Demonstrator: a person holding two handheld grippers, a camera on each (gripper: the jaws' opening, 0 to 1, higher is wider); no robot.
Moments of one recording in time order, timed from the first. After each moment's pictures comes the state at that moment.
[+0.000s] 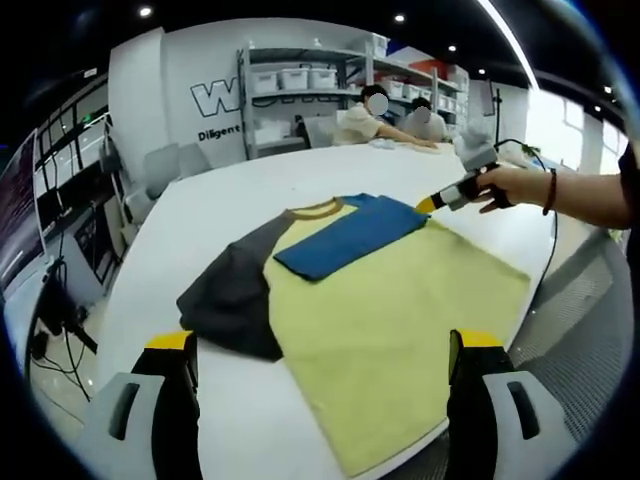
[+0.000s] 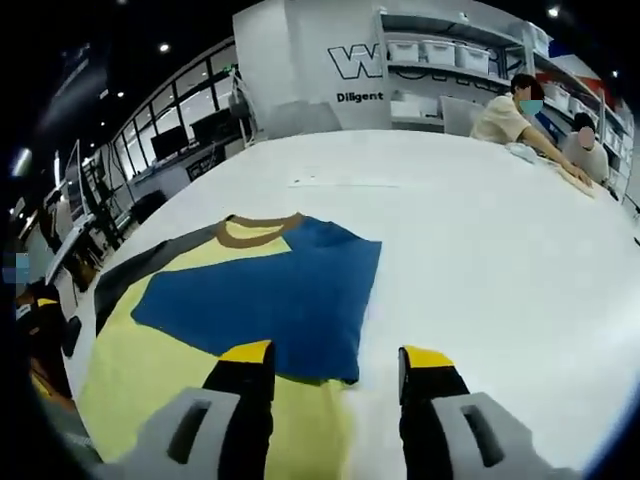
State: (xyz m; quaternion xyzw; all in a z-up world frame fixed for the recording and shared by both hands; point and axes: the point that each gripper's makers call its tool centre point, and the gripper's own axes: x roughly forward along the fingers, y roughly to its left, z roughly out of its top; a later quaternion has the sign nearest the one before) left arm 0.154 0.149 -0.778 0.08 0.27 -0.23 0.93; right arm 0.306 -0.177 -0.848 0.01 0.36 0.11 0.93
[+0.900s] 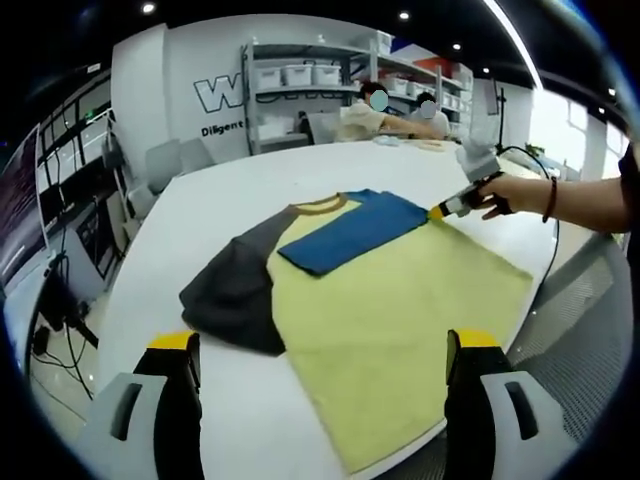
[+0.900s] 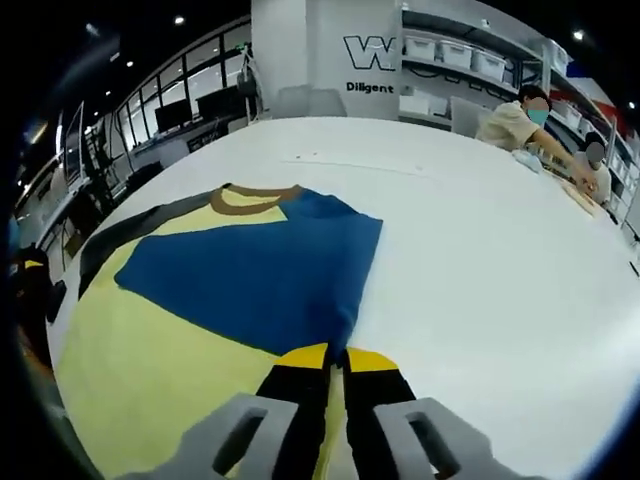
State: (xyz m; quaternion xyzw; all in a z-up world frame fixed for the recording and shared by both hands) left arm 0.153 0.151 -0.781 0.08 0.28 -0.23 0.93; right arm 0.303 -0.176 -0.862 -0.04 0.37 0.12 0.92
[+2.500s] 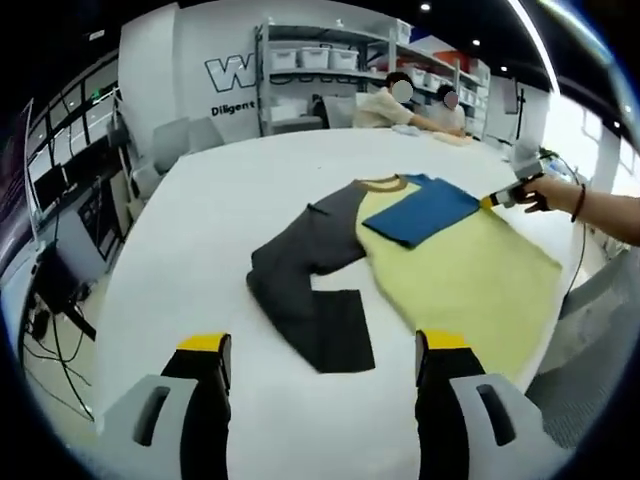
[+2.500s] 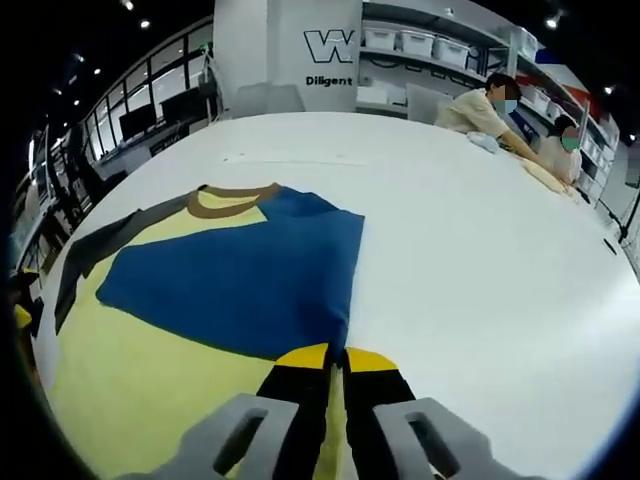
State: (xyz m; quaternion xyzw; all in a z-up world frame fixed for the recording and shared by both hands) left arm 0.209 0.174 -0.807 0.07 0.33 -0.20 0.92; right arm 0.304 -0.275 -0.859 -0.03 0.39 0.04 0.92
